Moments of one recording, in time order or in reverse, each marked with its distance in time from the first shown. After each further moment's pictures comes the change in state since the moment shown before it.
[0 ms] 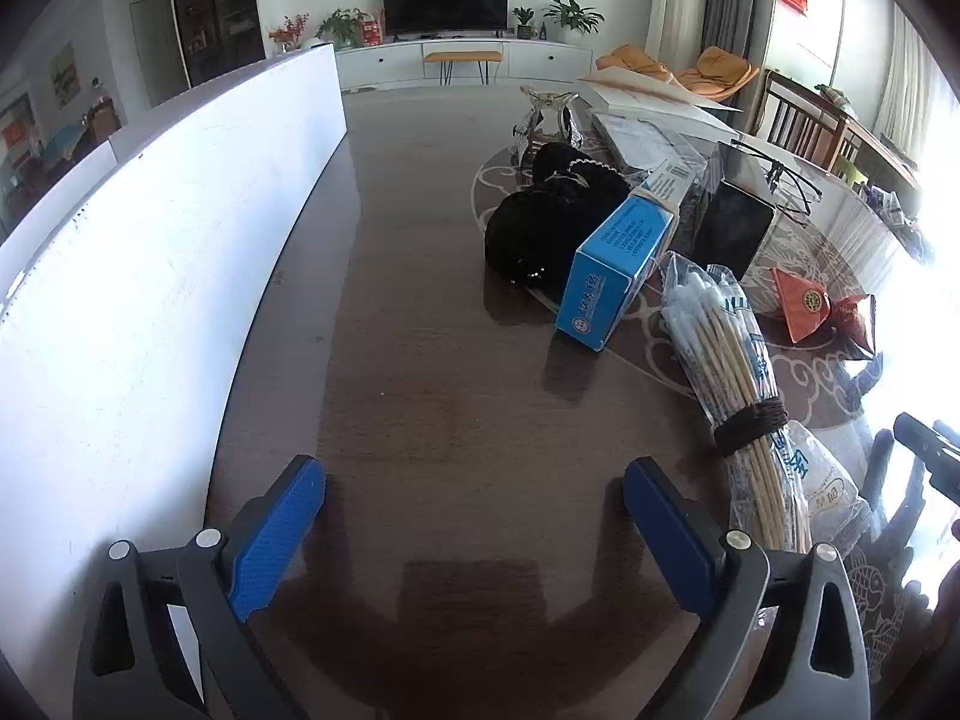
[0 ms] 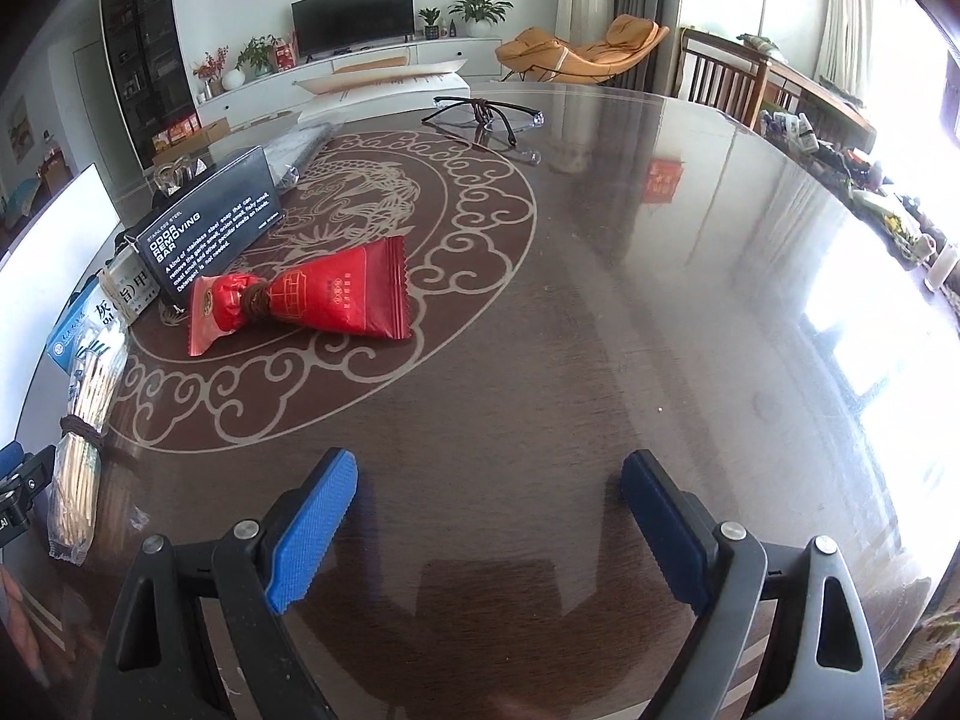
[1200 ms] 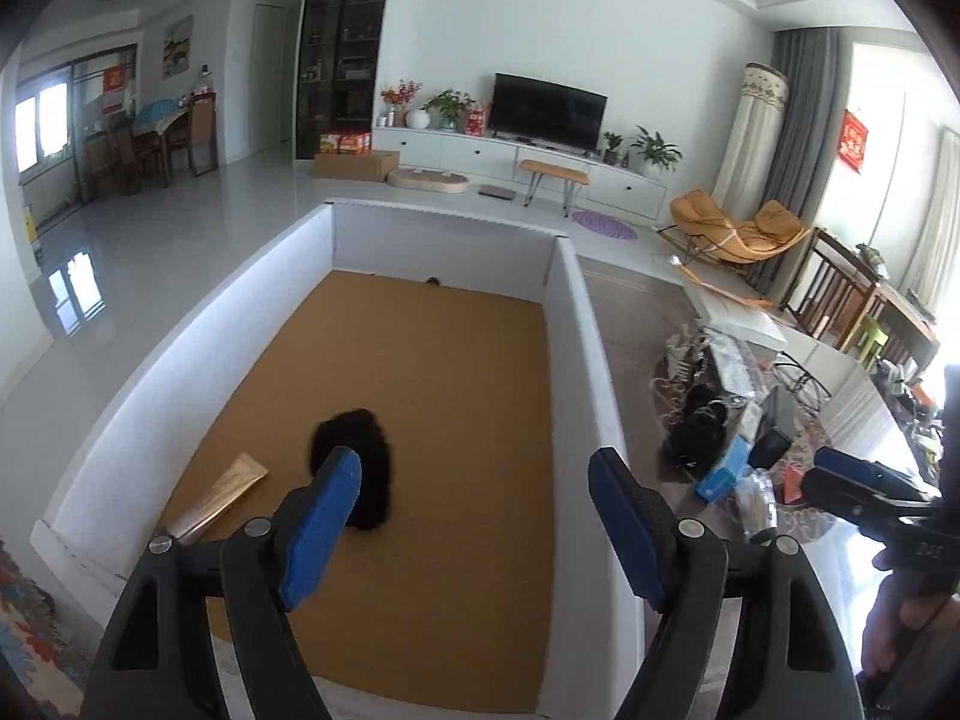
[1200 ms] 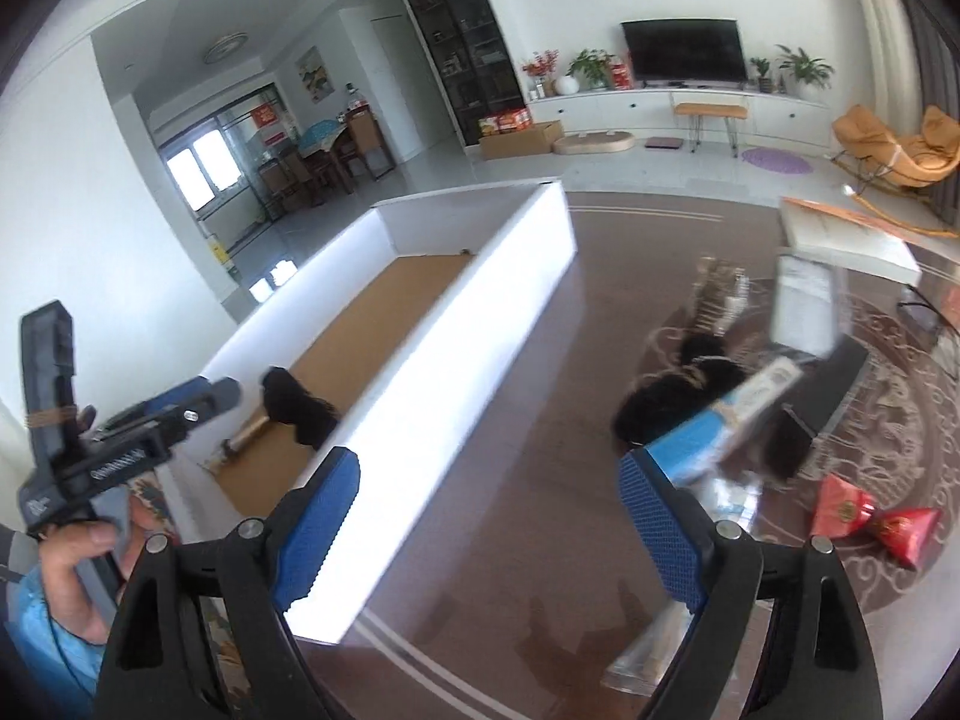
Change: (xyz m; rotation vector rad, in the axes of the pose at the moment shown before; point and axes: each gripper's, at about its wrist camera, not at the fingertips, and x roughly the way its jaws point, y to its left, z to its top) left arm -0.156 0.178 0.018 -0.216 -0.254 -0.008; right arm -0.112 0.219 0.038 -0.331 -0.083 0.657
